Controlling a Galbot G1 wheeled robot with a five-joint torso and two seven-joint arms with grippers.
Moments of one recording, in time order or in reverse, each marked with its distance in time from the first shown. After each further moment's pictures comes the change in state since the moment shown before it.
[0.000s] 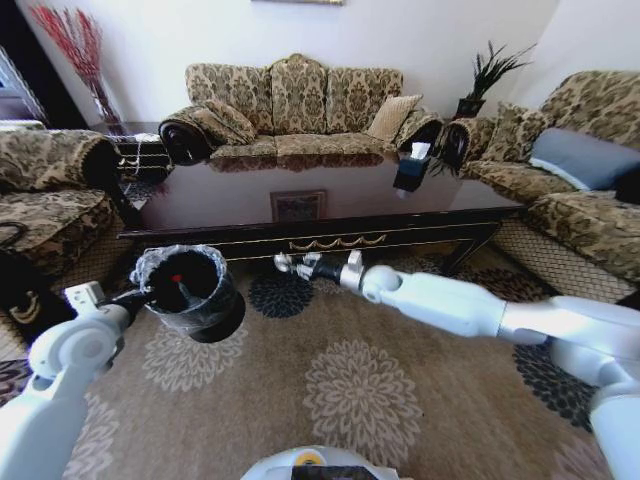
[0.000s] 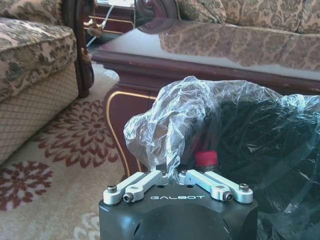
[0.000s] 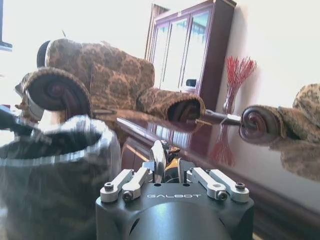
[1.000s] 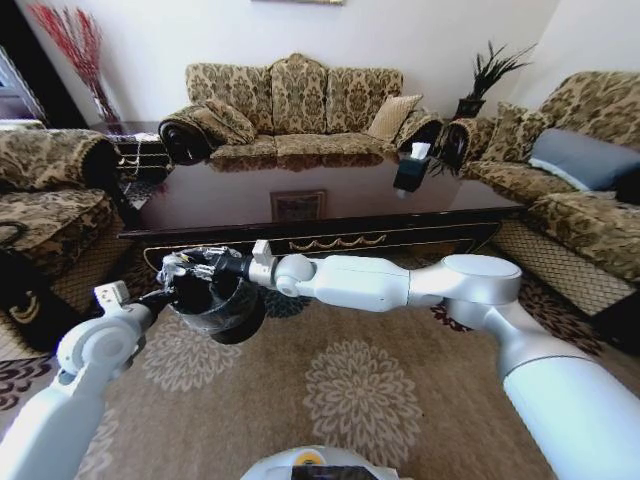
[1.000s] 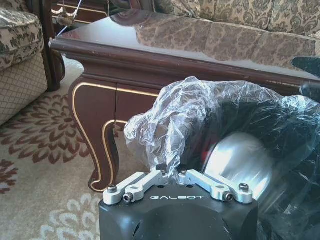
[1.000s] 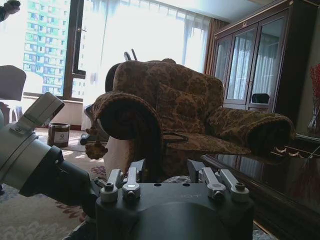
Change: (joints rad) left arm -0.011 0.011 0.053 -0.038 -0.053 -0.008 0.006; right arm 0.093 0.448 -0.112 -0.096 0.080 -0.002 0.081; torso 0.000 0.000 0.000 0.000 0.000
